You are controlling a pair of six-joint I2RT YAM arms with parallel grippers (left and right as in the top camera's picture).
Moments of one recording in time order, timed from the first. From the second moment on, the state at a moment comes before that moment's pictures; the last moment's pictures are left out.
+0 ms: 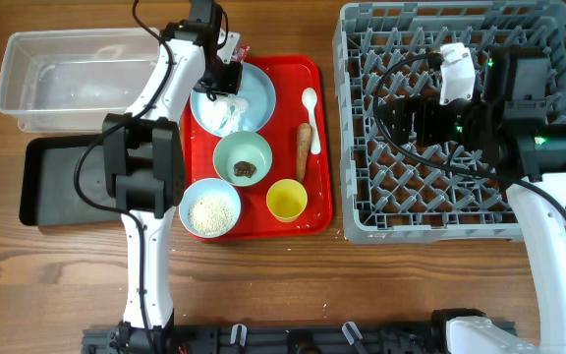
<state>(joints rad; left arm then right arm) -0.18 2.46 2.11 -0.96 0.13 0.04 0.04 1.33 1.30 -0.82 -0.43 -0.05</state>
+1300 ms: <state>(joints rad) 0.20 2.23 2.08 -0.93 -0.02 -0.45 0.04 1.33 1.30 -0.82 -0.43 -0.05</state>
